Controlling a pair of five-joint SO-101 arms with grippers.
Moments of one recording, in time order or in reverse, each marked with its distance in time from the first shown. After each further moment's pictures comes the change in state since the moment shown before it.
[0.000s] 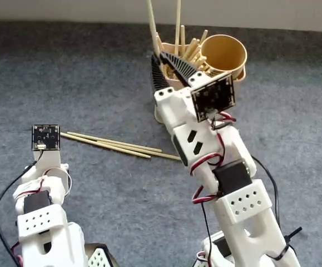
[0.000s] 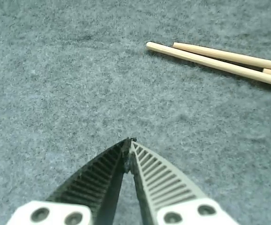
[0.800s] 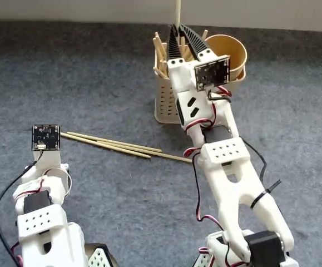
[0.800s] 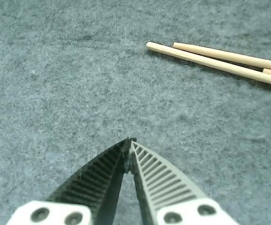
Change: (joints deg) left arm 0.0 0.0 0.0 0.0 0.0; right arm 8.5 27.9 0.1 -34.6 0.0
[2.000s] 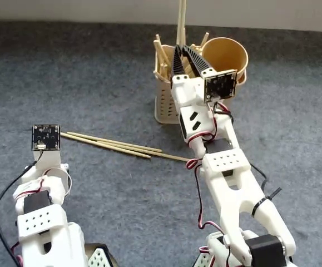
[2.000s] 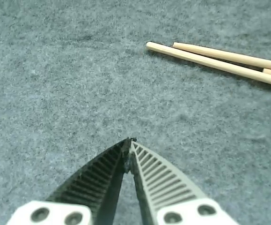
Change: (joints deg) left arm 0.0 0.0 0.0 0.0 0.0; right arm 1.8 -1.2 10.8 -1.6 -6.8
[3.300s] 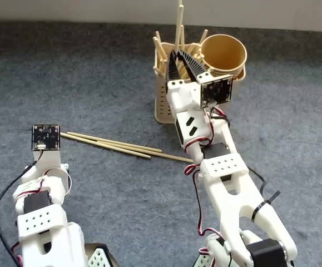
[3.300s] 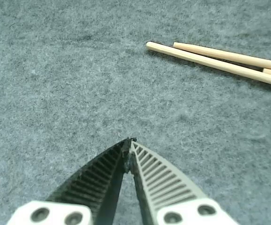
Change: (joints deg) left arm 0.0 0.0 0.0 0.0 0.0; right arm -1.8 1.0 3.5 -0.2 -0.4
